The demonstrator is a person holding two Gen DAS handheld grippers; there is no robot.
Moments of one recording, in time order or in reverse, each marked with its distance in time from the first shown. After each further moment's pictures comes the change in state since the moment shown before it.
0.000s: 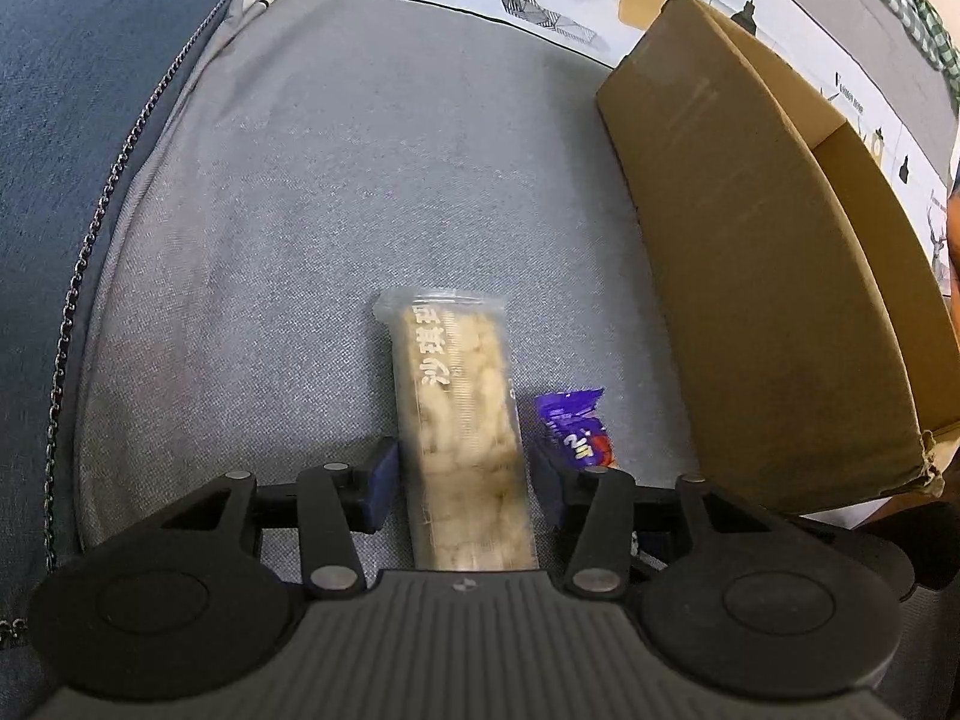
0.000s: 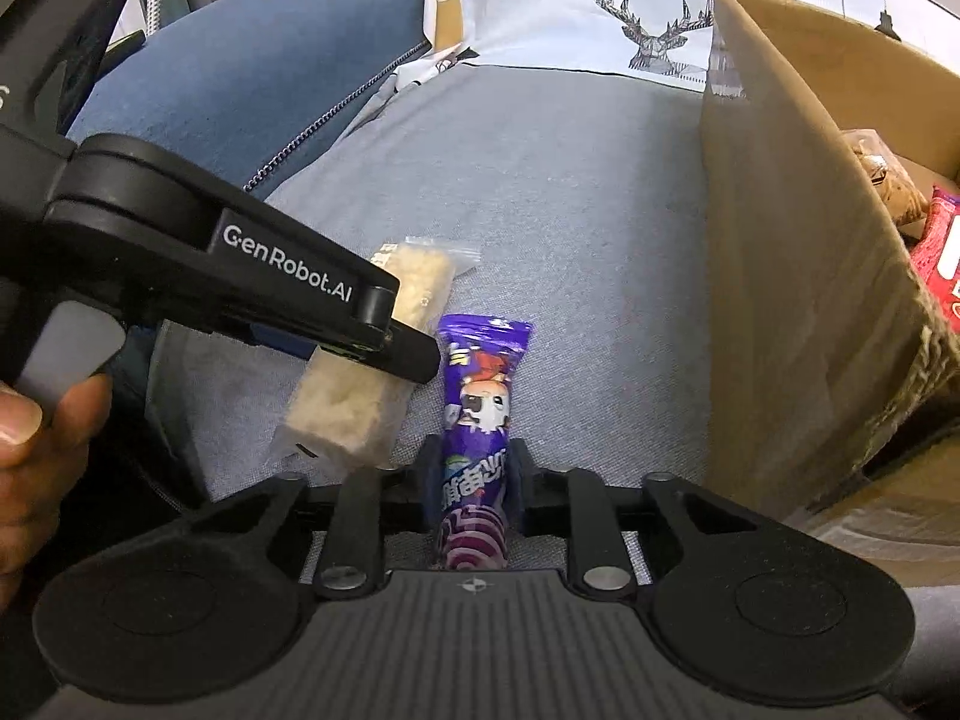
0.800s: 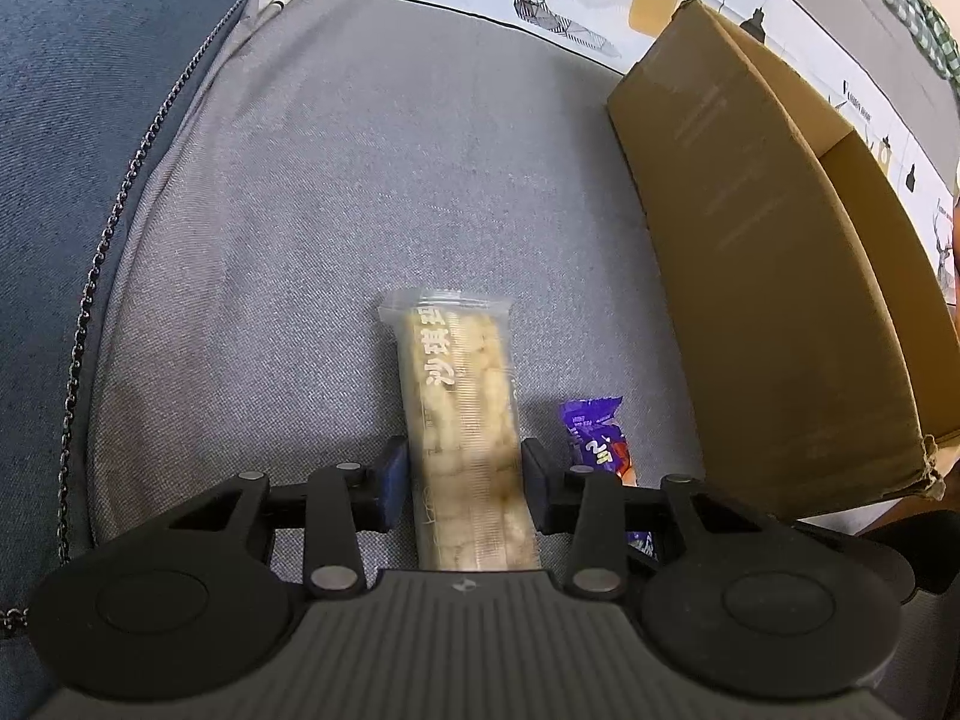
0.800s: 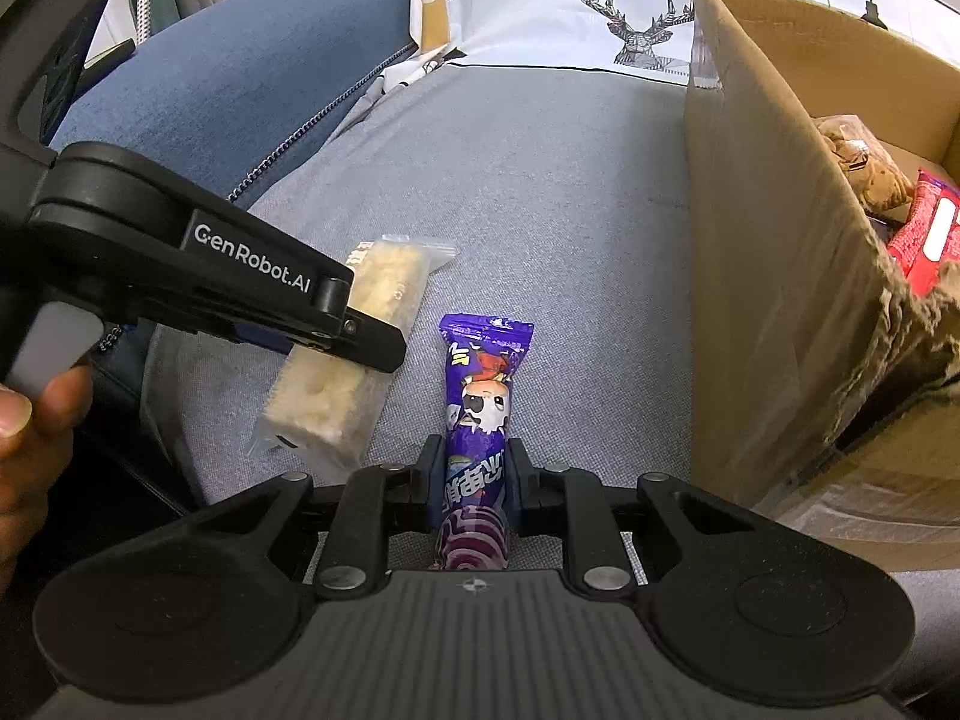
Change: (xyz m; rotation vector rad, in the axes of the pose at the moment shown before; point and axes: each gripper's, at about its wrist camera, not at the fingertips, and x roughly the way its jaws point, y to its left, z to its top) left arm -0.007 0.003 0.002 -0.016 -0.006 0.010; right arm -0.002 -0.006 -0.002 0.026 0.002 -0.005
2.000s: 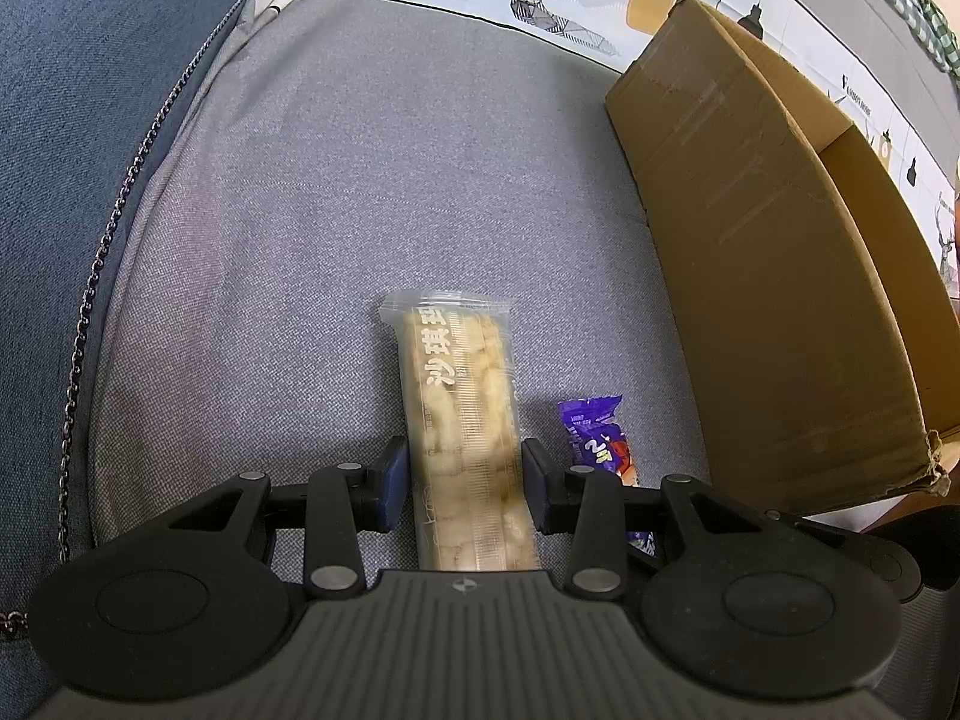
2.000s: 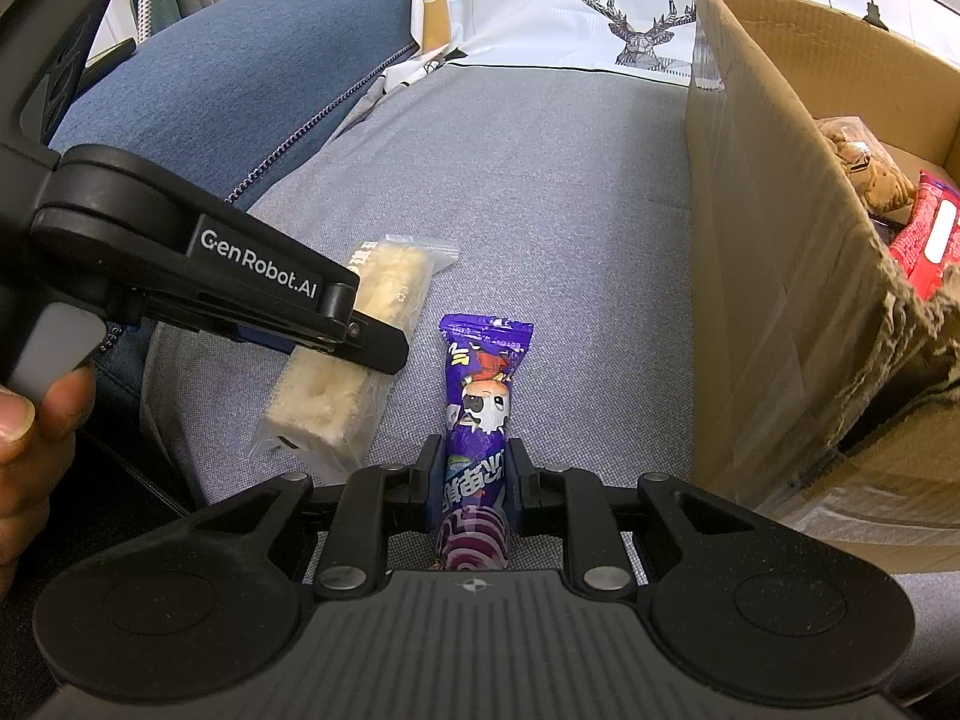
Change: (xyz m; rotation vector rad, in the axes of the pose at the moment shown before) left arm 0.002 -0.004 -0.001 0.008 -0.007 0.011; right arm 0.000 0.001 0.001 0.000 -0.001 0.000
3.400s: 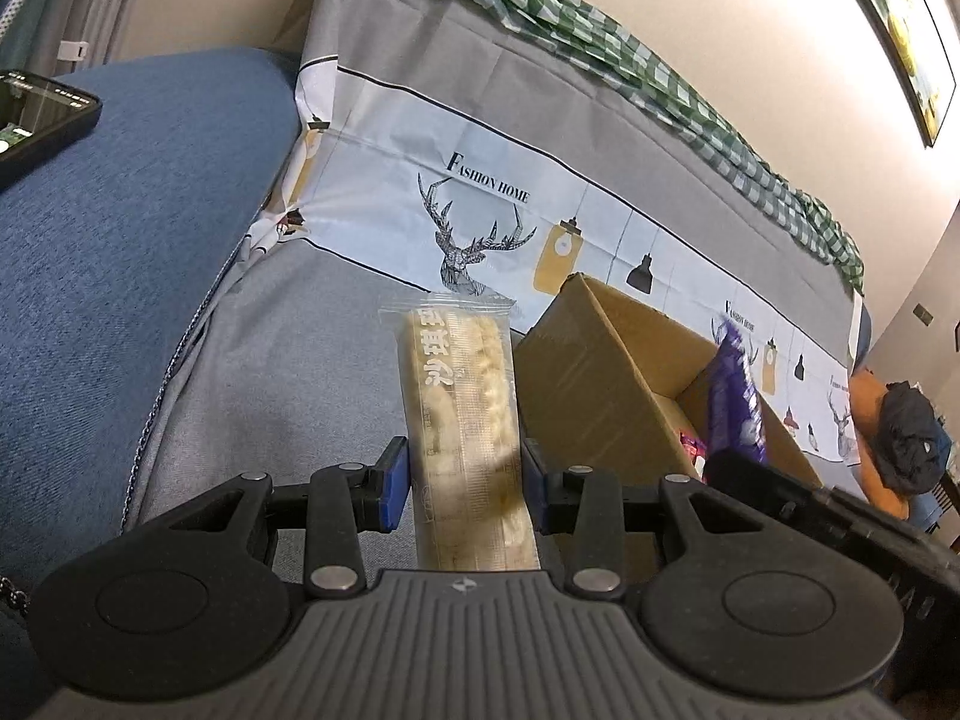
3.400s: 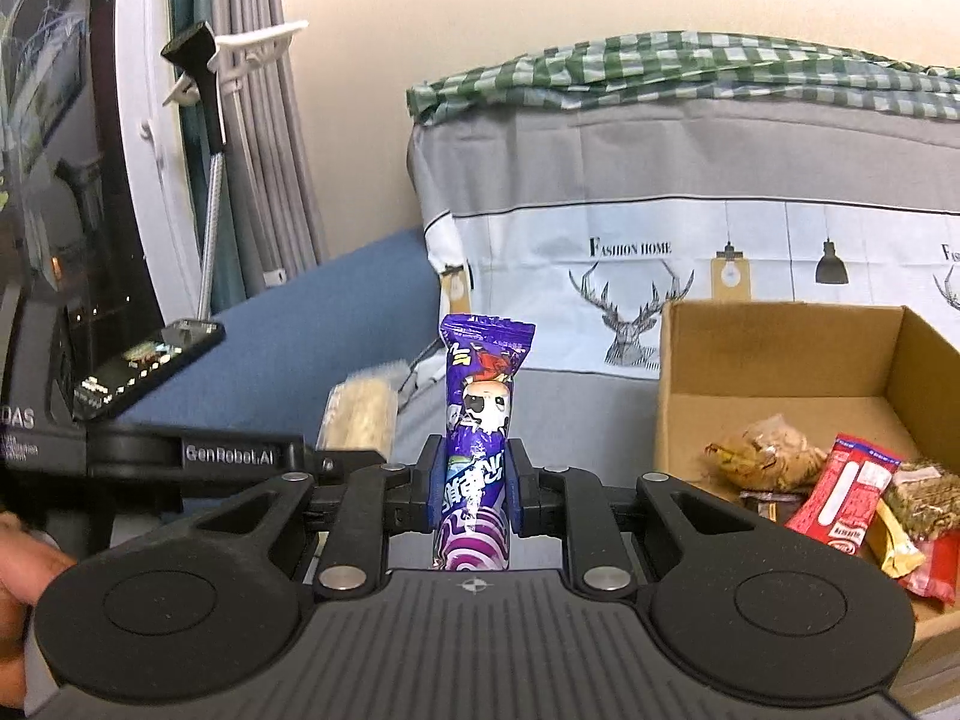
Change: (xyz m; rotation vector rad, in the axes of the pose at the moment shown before) left arm -0.090 0.006 -0.030 -0.060 -0.531 -0.186; right arm -0.118 -0.013 0.027 -0.032 -0.520 0.041
